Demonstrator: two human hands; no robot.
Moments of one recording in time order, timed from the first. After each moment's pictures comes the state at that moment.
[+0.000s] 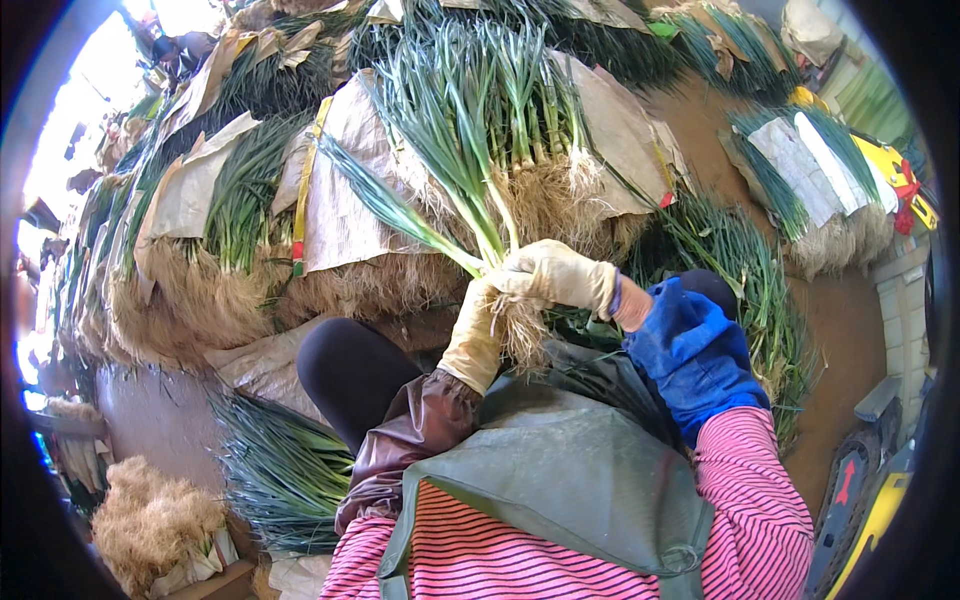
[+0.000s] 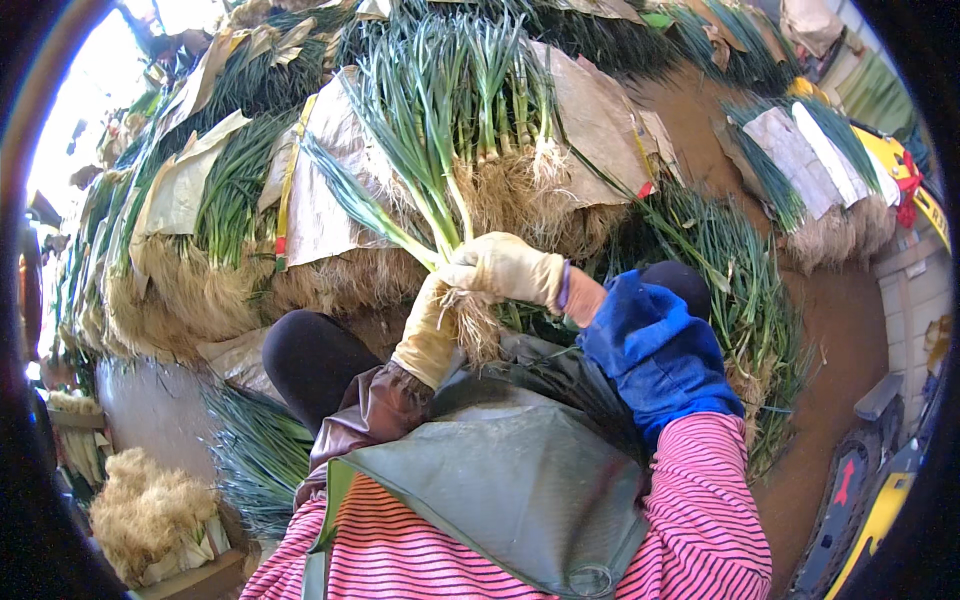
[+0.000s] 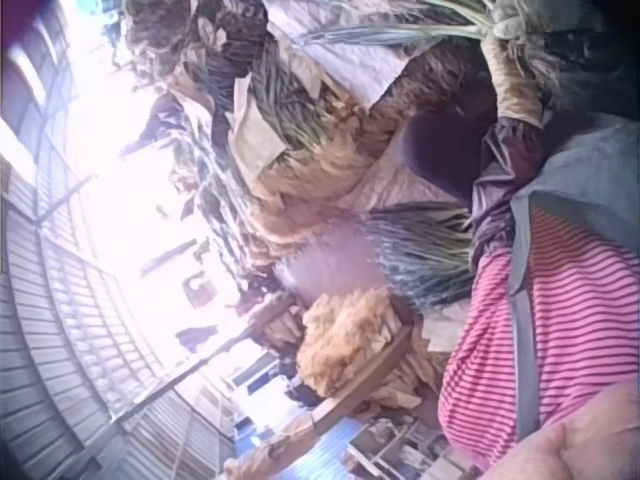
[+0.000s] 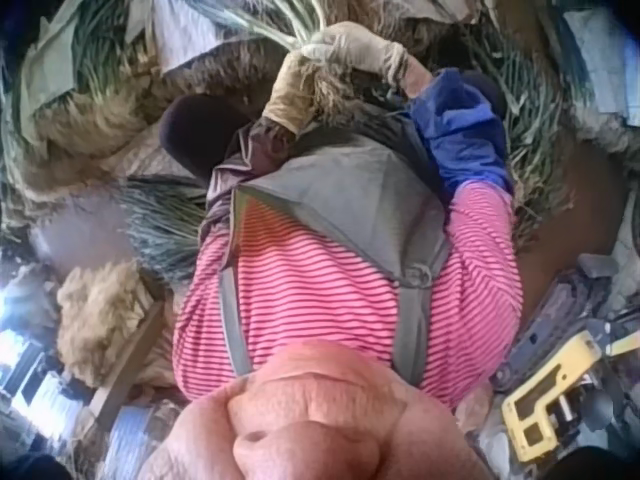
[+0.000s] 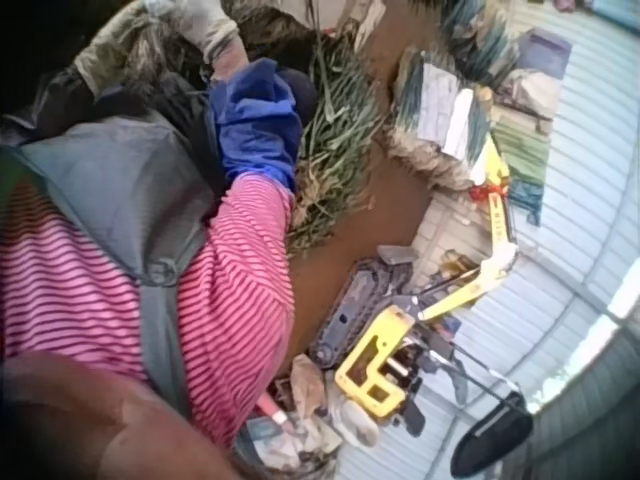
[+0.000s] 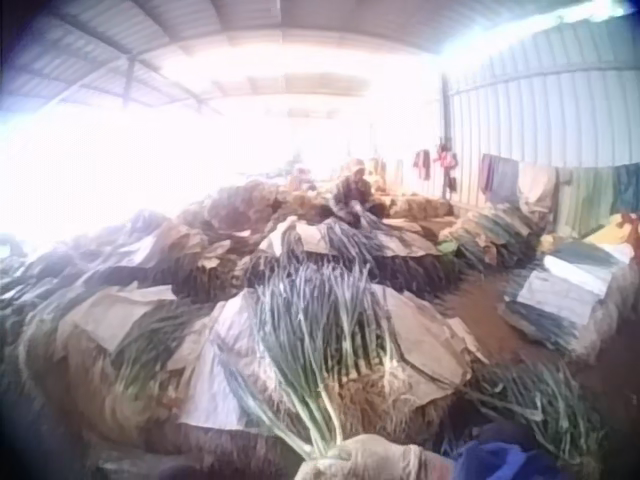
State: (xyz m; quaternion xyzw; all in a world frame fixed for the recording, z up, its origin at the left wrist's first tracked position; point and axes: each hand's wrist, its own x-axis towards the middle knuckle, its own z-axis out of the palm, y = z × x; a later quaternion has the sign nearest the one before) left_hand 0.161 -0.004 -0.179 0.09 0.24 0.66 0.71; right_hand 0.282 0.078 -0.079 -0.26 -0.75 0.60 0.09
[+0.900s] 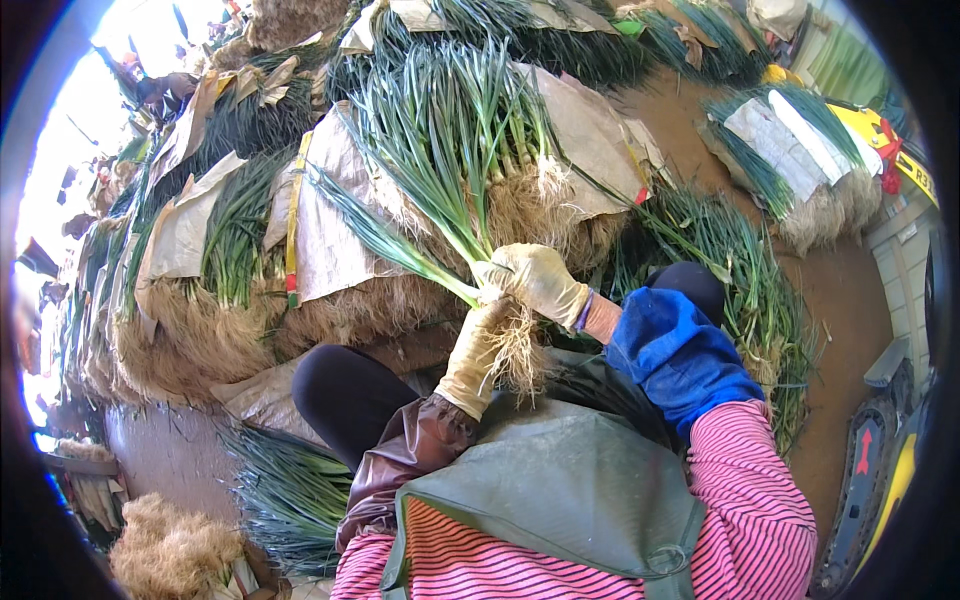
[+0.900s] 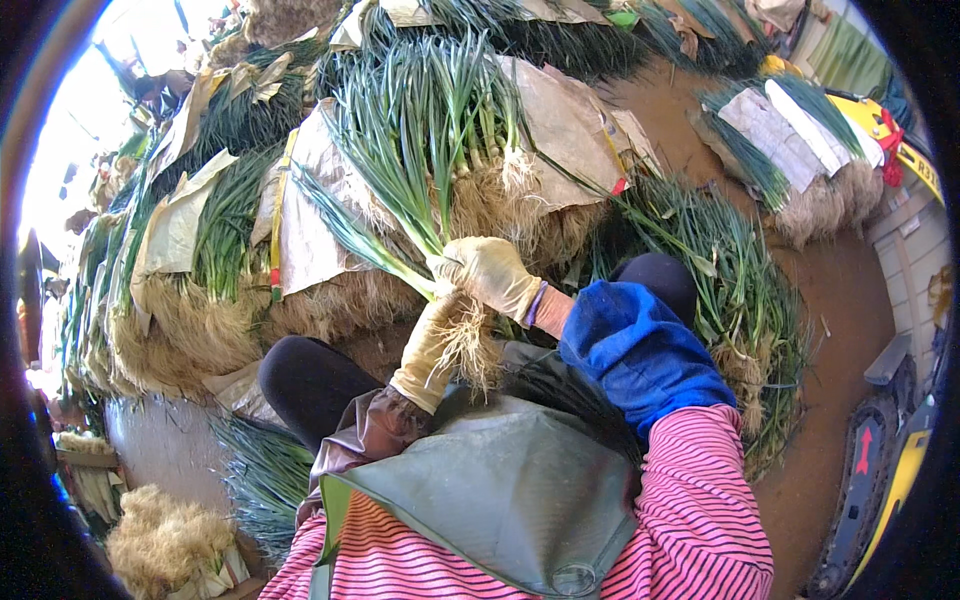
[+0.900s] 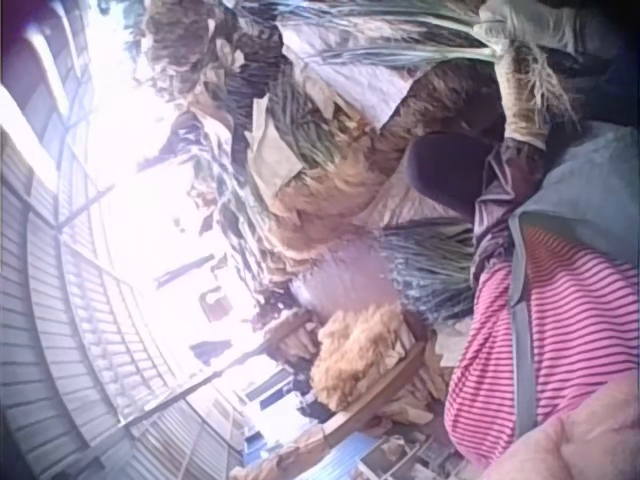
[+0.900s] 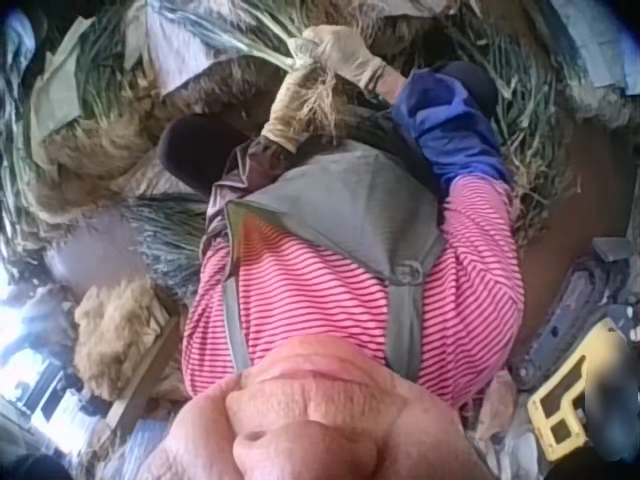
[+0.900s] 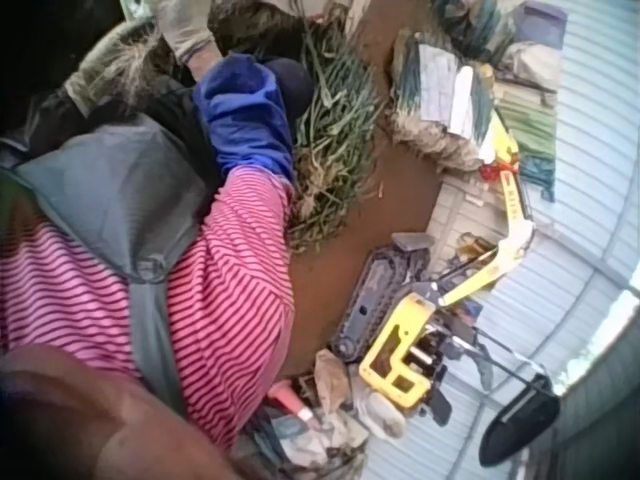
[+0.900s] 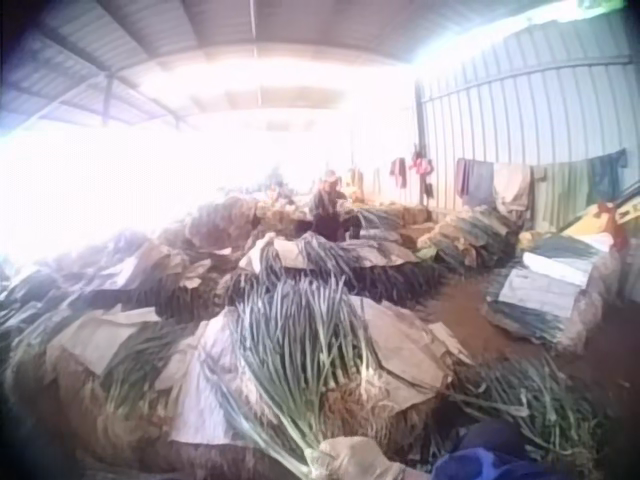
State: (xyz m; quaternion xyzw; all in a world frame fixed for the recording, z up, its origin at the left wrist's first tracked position) left_hand 0.178 -0.027 -0.168 0.08 0.18 0.63 0.75; right_hand 0.289 0.068 -0.105 -0.30 -0.86 0.28 0.31
